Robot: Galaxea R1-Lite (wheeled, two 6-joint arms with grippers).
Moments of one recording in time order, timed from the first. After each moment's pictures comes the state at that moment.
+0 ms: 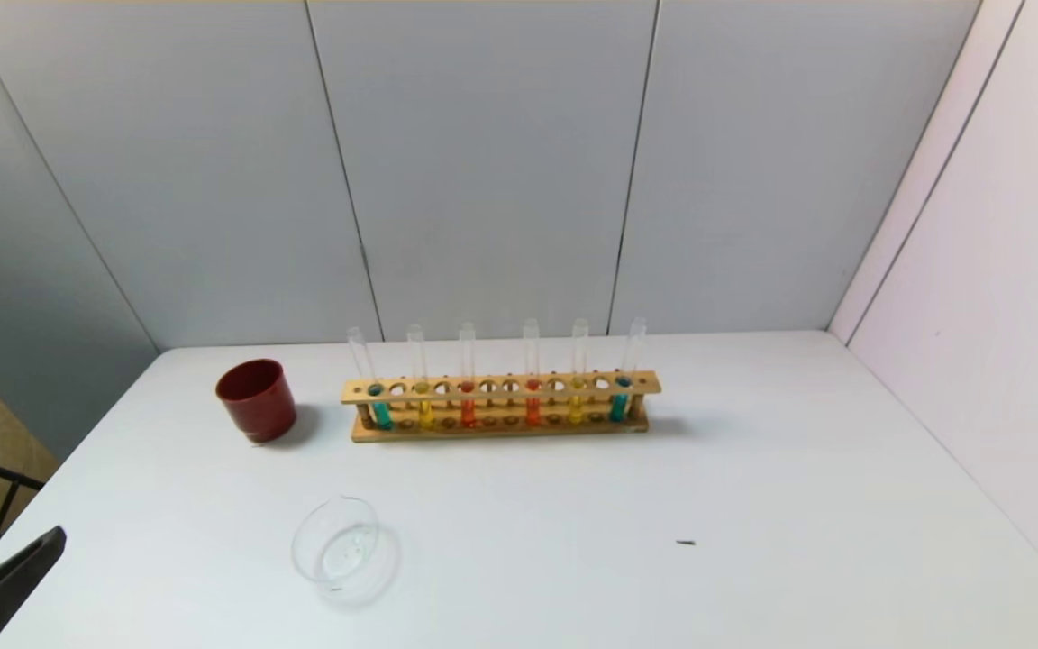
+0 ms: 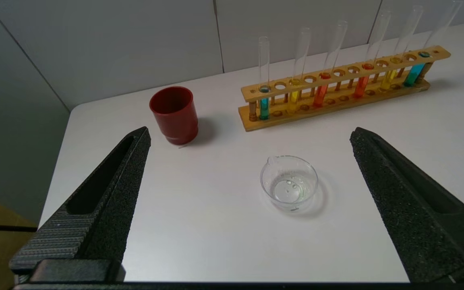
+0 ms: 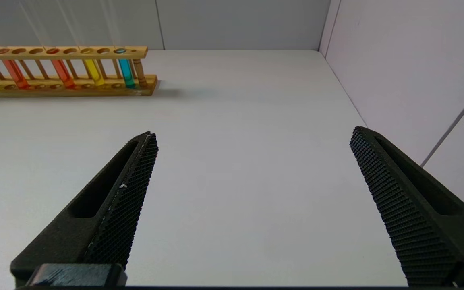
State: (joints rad) left arm -0.02 0.54 -0.36 -0.13 -0.16 0.09; right arm 0.00 0.00 0.00 -0.01 0.01 0.00
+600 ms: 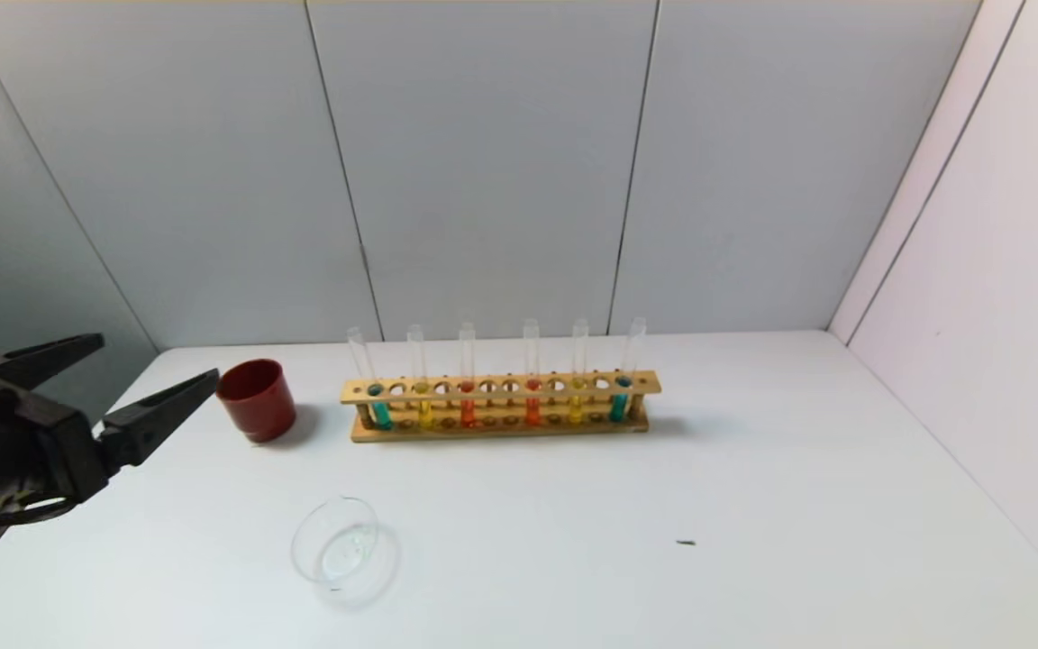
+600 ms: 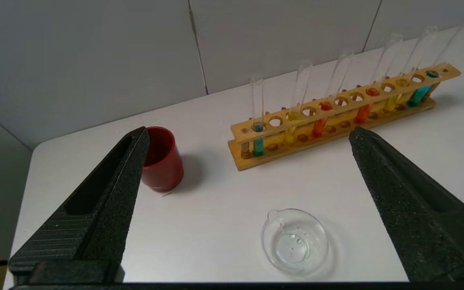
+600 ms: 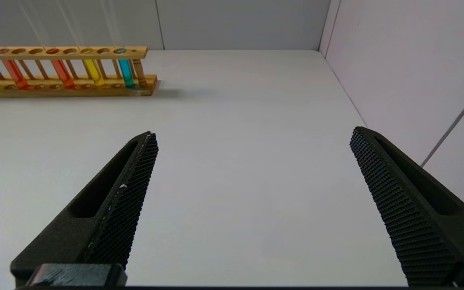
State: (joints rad) left arm -0.10 1.05 -0.45 -0.52 -0.17 0.10; right arm 0.00 0.00 0.00 -0.01 0.01 0.00
